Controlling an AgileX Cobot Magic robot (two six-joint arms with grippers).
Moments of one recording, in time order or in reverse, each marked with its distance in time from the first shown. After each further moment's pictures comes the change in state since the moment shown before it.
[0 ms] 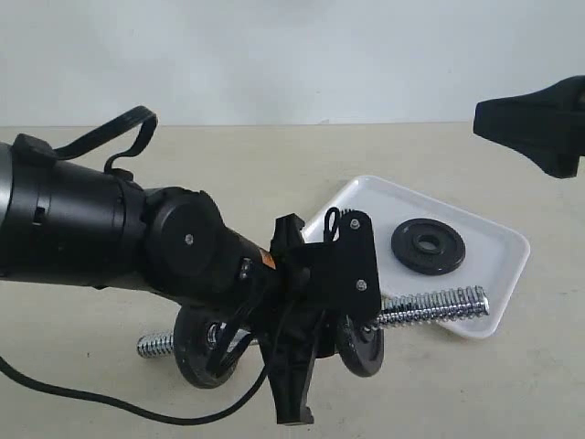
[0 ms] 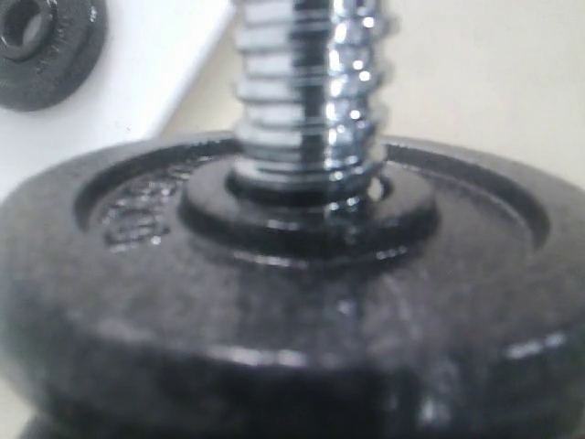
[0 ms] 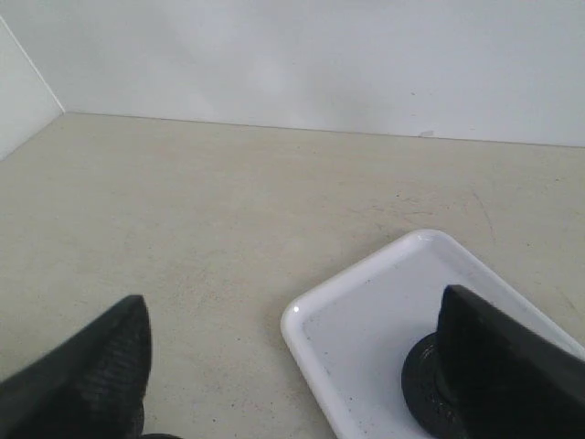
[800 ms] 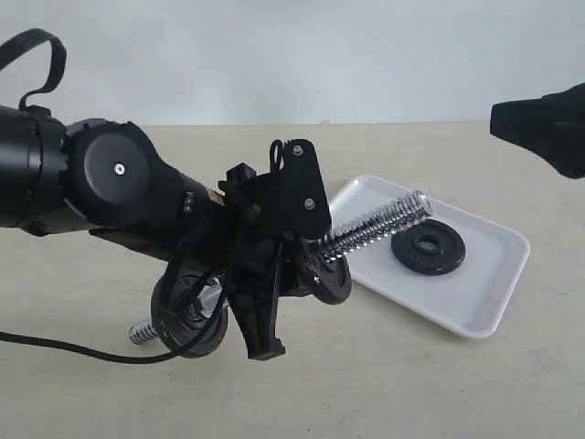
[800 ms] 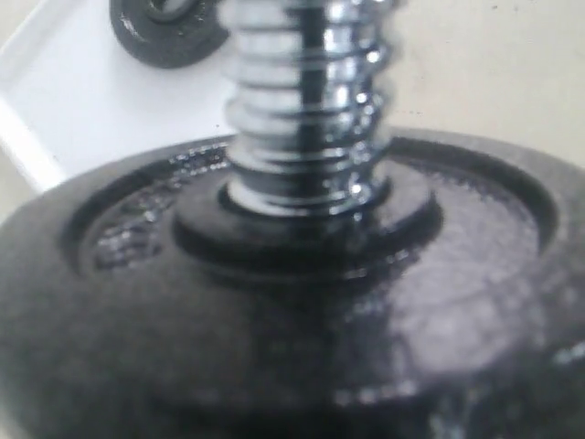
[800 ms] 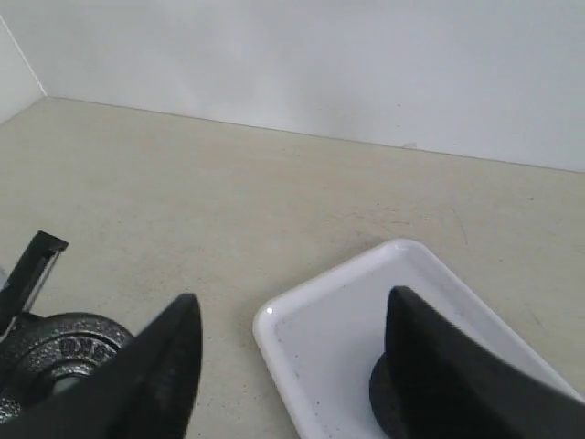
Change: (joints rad) left arm 0.131 -0.106 0.000 0.002 0.055 -0.050; right arm 0.000 0.009 0.000 0.000 0.028 -0.079
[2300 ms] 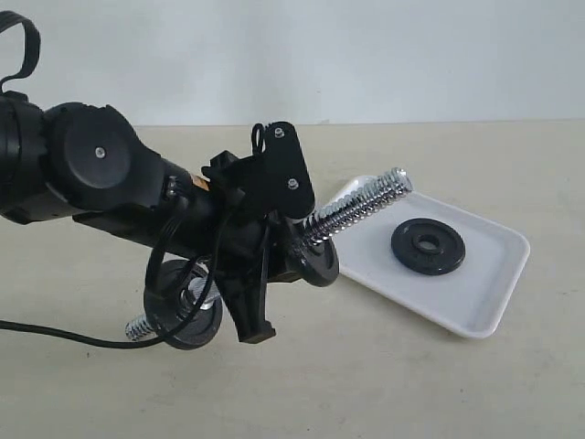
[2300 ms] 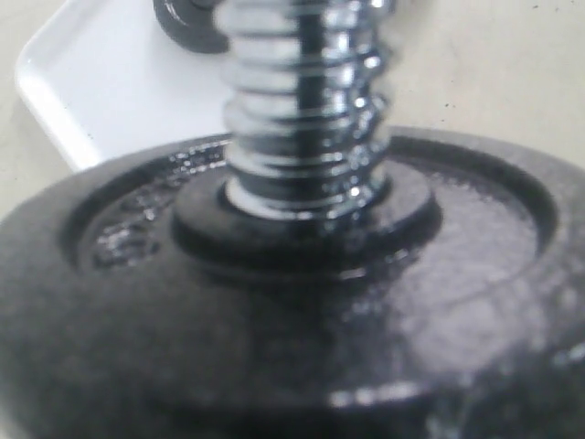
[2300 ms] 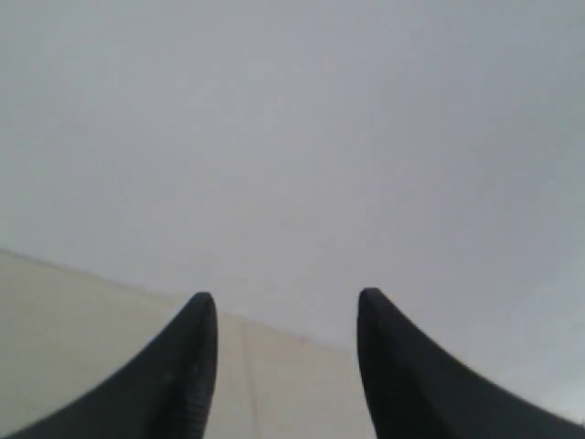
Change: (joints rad) left arm 0.037 -0.020 0.000 0.000 0.005 -0.010; right arm 0.068 0.466 -0.600 0.334 0.988 -1.006
